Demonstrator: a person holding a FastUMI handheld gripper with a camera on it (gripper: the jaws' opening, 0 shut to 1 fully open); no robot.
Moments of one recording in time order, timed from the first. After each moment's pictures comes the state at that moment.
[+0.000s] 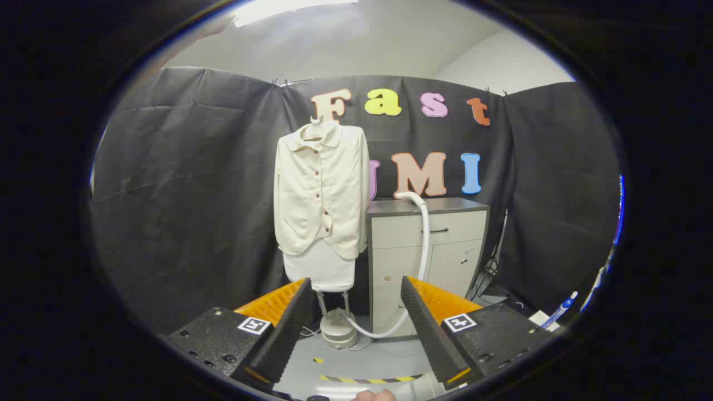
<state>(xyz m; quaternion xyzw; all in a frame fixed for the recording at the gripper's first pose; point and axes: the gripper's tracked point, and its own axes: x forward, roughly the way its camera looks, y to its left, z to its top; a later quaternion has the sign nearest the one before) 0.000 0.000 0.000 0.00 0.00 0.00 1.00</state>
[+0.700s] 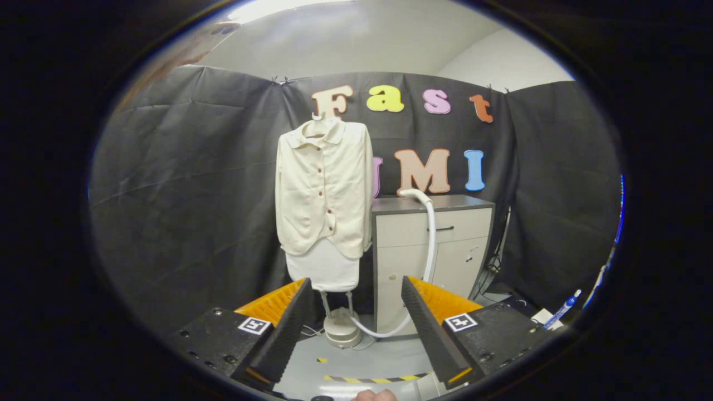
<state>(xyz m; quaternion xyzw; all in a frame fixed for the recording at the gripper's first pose) 0.020 0.018 -0.002 0.00 0.01 0.00 1.00</state>
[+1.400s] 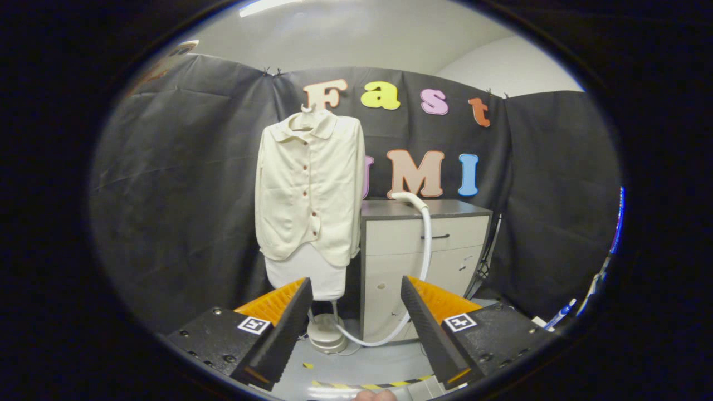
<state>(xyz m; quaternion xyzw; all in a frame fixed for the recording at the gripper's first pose) 0.098 0.007 0.012 -0.03 0.01 -0.05 1.00</state>
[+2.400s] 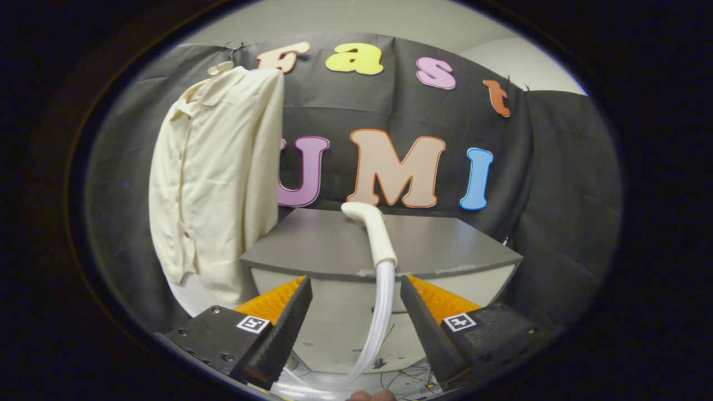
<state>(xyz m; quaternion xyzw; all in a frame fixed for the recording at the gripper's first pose) 0.464 -0.204 0.079 -0.06 0.04 -0.06 1.00</state>
